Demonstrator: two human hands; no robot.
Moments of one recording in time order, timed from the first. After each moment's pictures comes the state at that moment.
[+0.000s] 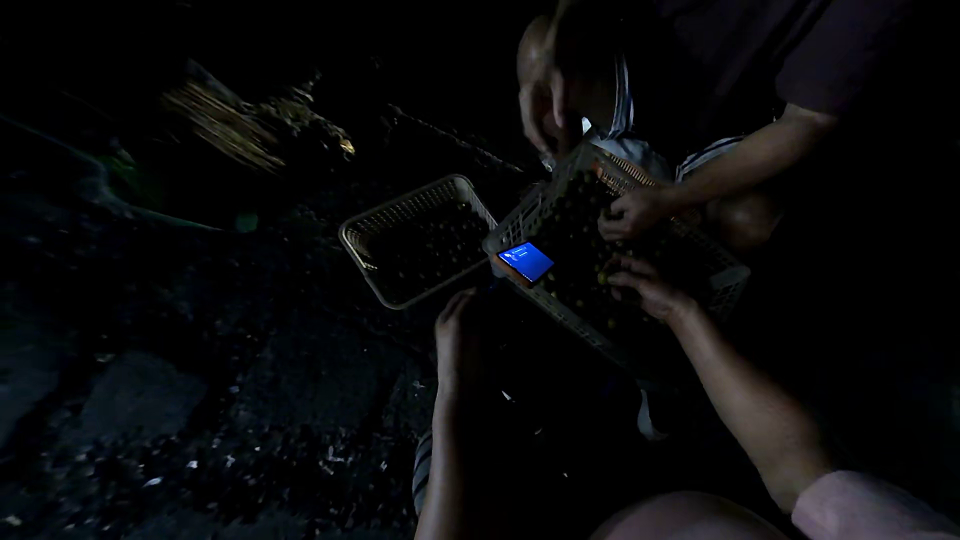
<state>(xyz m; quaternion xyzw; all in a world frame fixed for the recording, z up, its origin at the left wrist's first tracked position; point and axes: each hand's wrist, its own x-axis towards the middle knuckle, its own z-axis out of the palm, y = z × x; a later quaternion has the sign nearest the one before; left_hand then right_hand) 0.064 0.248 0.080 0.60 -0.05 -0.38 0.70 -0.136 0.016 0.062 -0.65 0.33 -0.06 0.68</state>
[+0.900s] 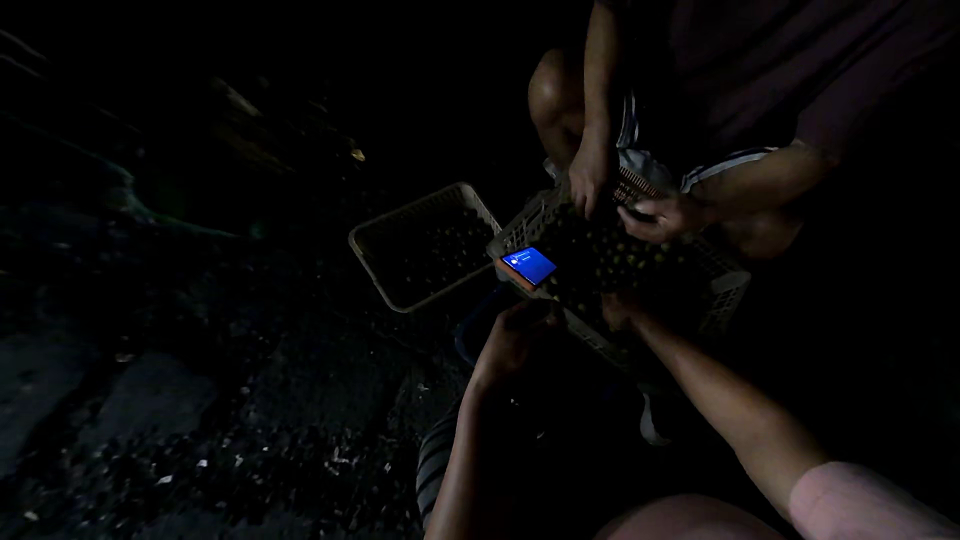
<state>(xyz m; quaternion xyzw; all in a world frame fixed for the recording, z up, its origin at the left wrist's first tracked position) 0.043 0.234 0.092 0.63 -0.25 -0.50 0.54 -0.097 0.040 0.022 -0.82 0.41 0.30 0.25</state>
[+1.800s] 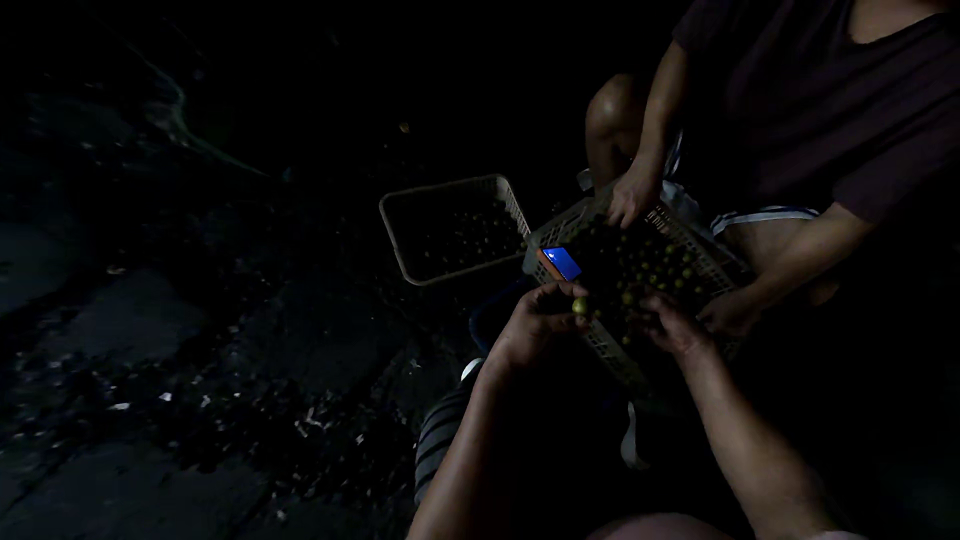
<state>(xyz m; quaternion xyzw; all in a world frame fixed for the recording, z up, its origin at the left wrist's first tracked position) 0.051 0.244 0.088 0.40 -0.23 -0.54 0.70 -0.128 0.051 0.091 -0.55 0.30 -0.07 0.78</state>
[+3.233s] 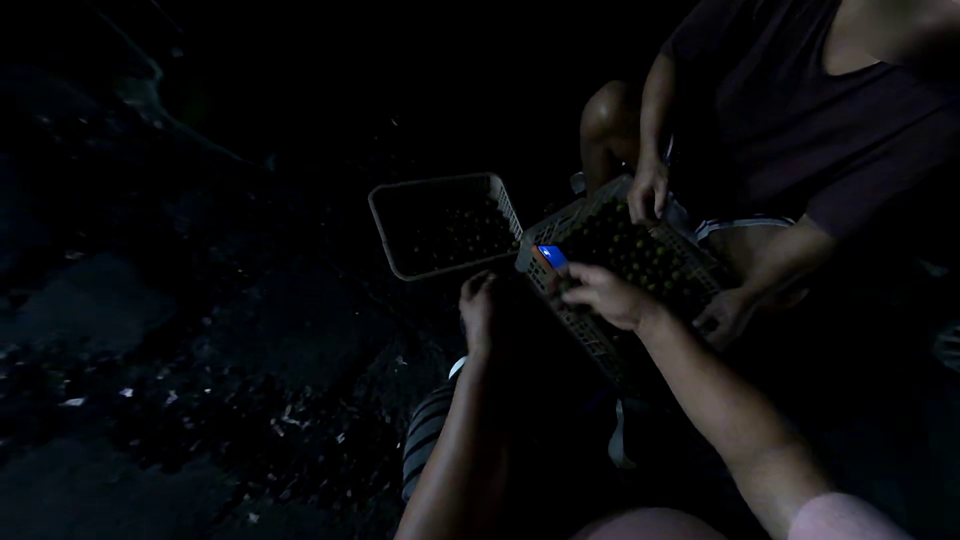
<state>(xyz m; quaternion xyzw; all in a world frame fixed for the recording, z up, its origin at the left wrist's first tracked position) 0.066 0.243 0.068 0.58 0.09 -0.30 0.75 -0.040 0.100 0.149 -0.73 0.23 0.11 0.64</state>
